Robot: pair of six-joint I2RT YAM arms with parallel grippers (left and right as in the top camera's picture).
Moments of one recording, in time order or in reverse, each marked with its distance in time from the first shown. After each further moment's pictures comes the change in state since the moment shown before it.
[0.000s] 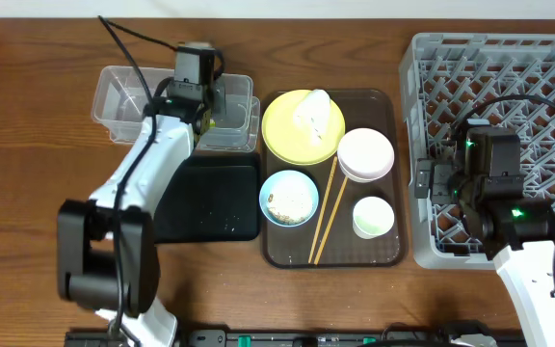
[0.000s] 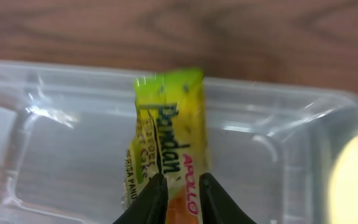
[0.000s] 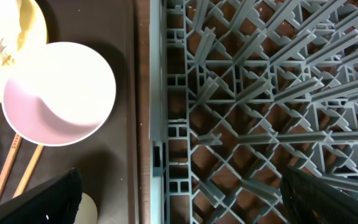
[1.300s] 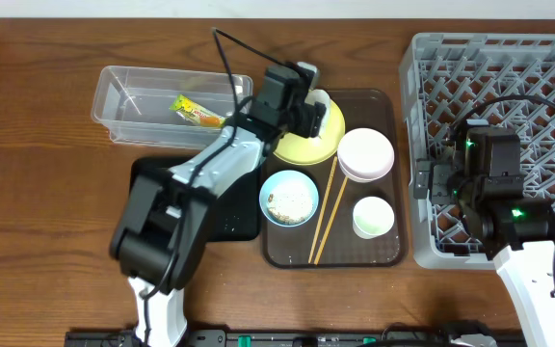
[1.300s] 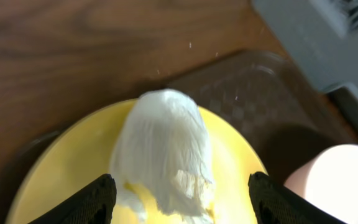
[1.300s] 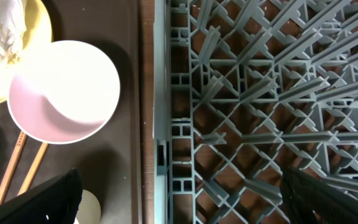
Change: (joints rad) left arm -0.292 0.200 0.001 0.364 0.392 0.000; right arm 0.000 0.000 0.001 -0.003 -0.017 0.000
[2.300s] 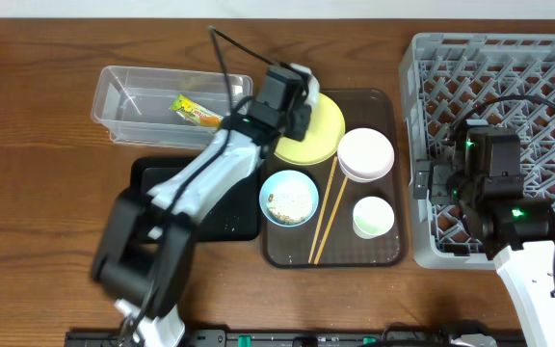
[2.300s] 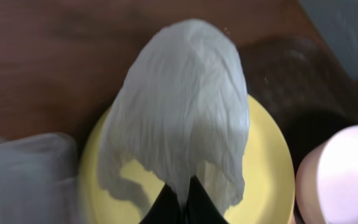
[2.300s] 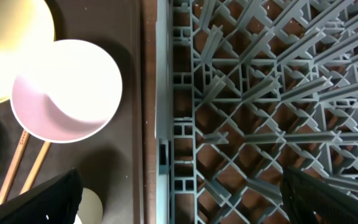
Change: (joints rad) left arm -0.013 -0.183 -0.005 -0.237 -0.207 0.000; right arm 0.000 0.000 0.001 -0.004 -0.005 0.000
